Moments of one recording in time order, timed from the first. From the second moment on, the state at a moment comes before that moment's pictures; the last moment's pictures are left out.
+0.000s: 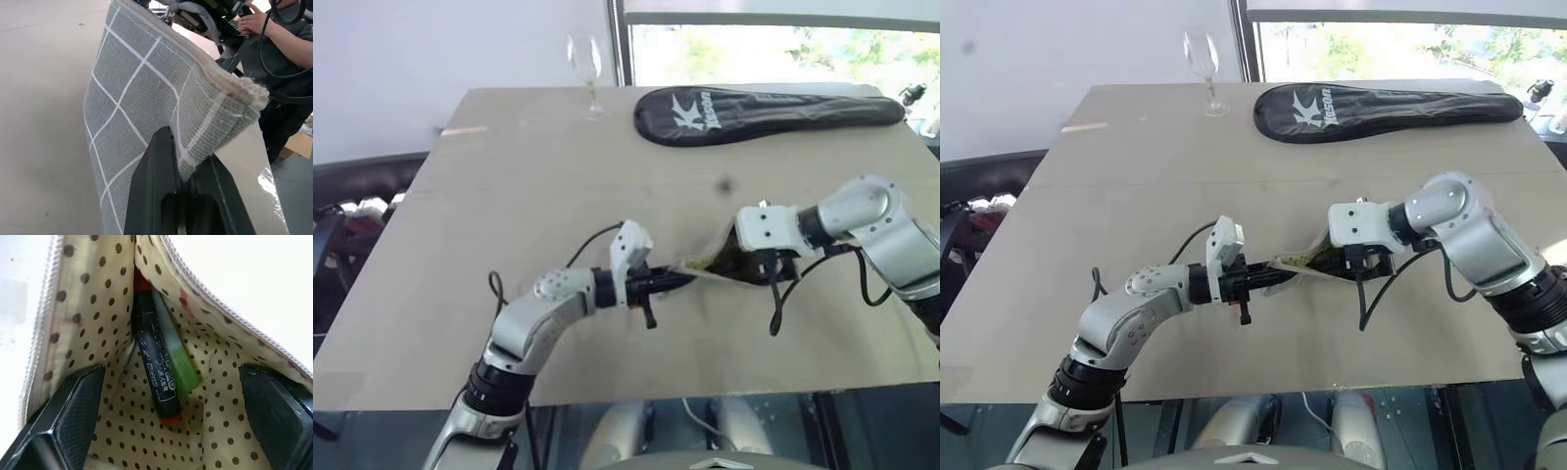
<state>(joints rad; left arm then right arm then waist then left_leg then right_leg) -0.30 0.44 -0.20 -0.29 -0.54 0.63 -0.85 -0.75 -0.88 0.44 -0.22 0.02 0.44 1.30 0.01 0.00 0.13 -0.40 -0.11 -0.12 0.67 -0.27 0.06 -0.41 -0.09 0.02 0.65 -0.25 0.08</state>
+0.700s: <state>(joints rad) -0.29 0.43 -0.23 -0.26 -0.51 0.62 -0.87 -0.74 -0.71 0.53 0.04 -0.18 0.19 1.28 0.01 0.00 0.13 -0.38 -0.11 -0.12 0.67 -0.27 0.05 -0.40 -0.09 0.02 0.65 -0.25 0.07</state>
